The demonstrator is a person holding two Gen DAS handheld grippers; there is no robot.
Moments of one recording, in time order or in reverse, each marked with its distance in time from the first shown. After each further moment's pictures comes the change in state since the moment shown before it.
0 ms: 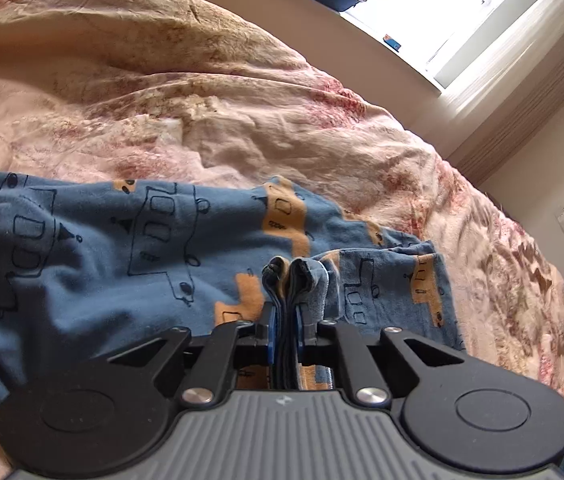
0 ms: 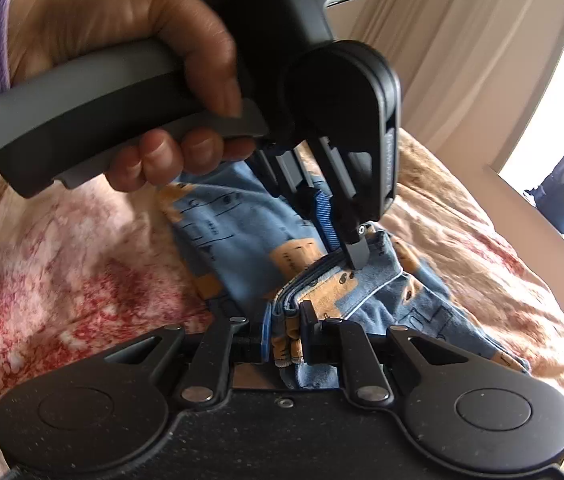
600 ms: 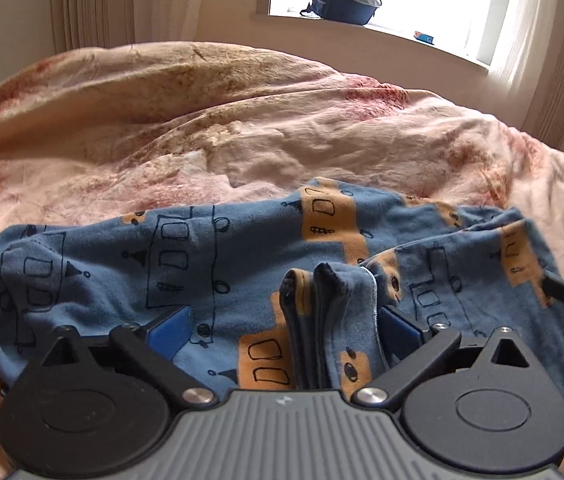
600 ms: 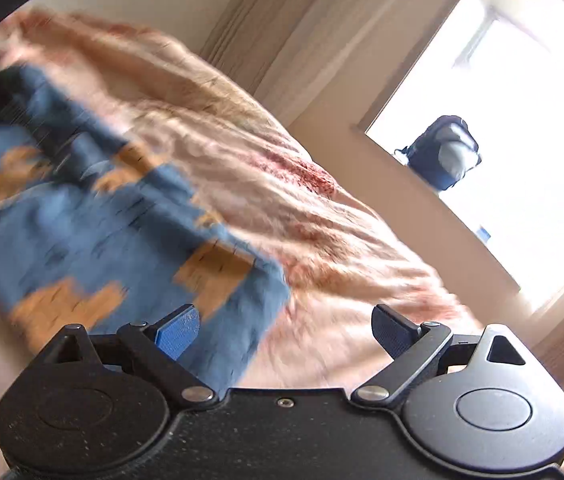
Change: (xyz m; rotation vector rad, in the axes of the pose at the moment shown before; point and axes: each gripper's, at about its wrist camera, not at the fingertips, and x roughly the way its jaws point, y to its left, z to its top) left arm 0.039 -0.038 -0.026 0.219 -0.148 0.355; right arm 0.001 -0.167 -0.069 0.143 0.031 -0.302
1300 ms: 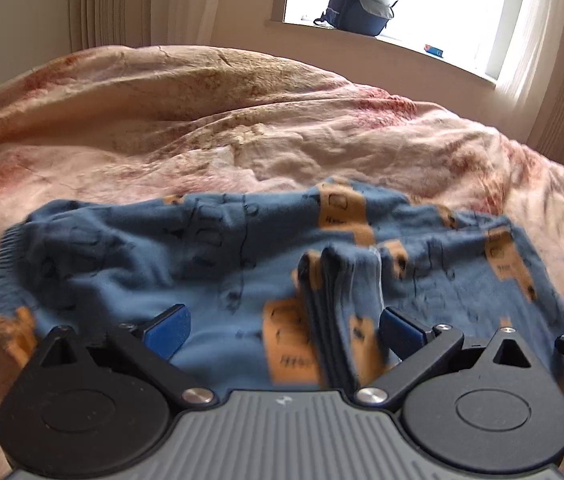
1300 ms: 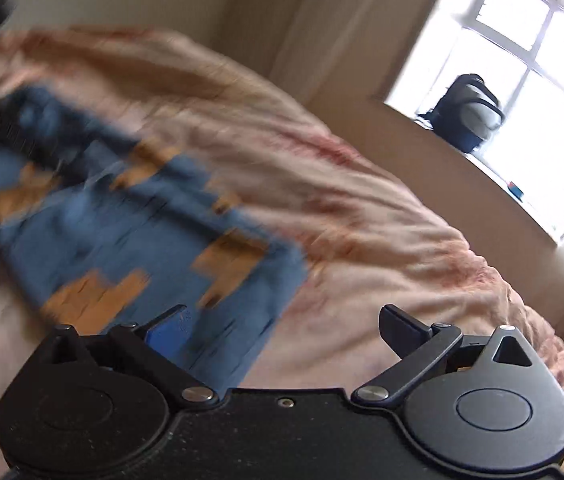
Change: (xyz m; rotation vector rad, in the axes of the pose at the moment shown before) left arm -0.034 0.014 -0.020 -0.032 -0.013 0.021; right arm -0.037 0.013 -0.027 -0.060 0.125 0.017
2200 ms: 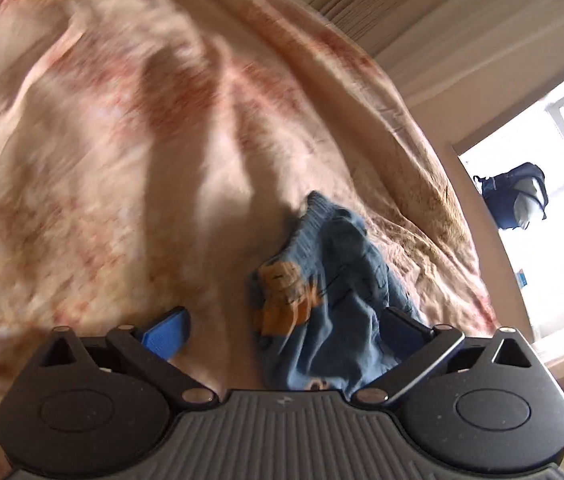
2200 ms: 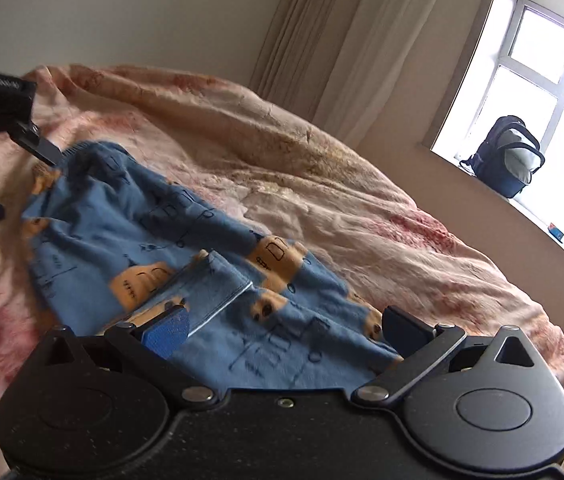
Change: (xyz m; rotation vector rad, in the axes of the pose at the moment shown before) left arm -0.042 0.161 -0.049 -0.865 -0.132 -0.001; right arm 0.041 0.085 0.103 0.074 -0.144 0.105
